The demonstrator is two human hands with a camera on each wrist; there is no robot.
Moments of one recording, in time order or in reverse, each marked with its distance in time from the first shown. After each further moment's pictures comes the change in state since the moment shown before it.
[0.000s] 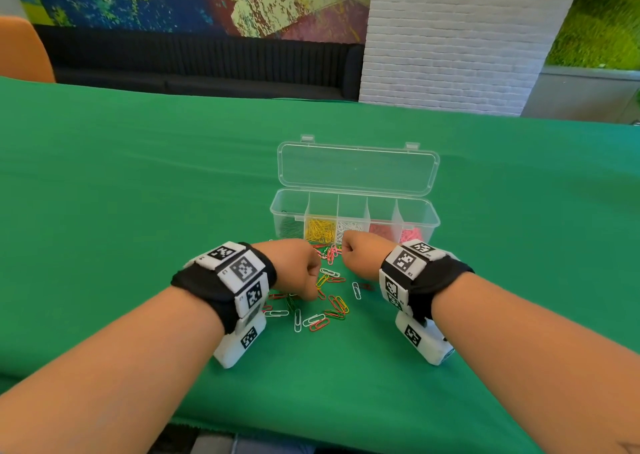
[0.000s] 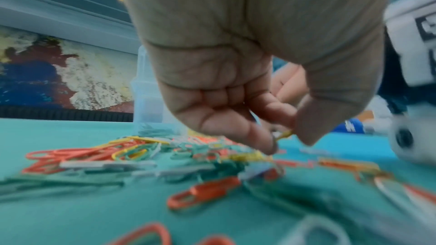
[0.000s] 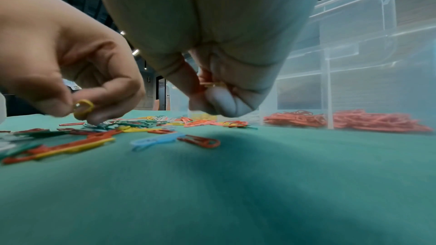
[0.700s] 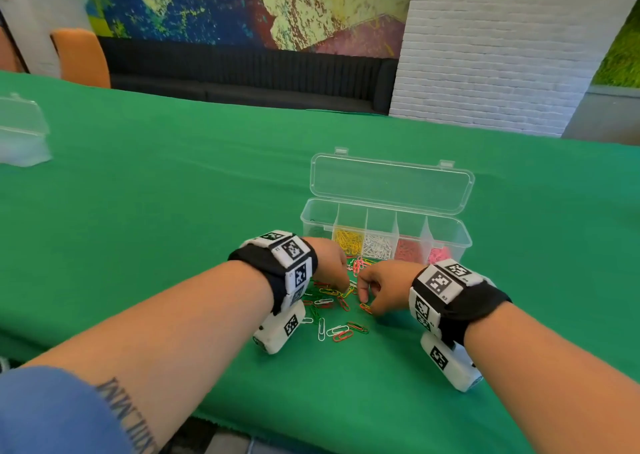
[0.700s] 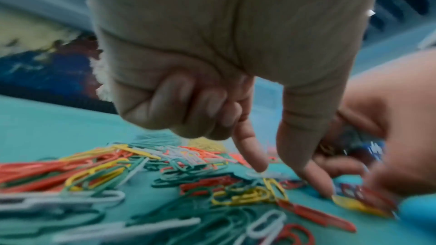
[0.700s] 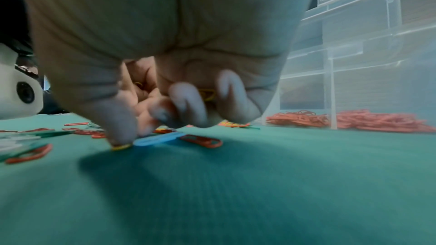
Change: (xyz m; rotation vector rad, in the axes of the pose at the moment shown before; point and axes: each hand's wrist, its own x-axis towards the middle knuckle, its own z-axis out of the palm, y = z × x) left_hand 0.018 0.005 -0.013 -0.016 -0.057 -0.166; right_hand -0.010 0.001 0.000 -0.108 -0.248 -0.204
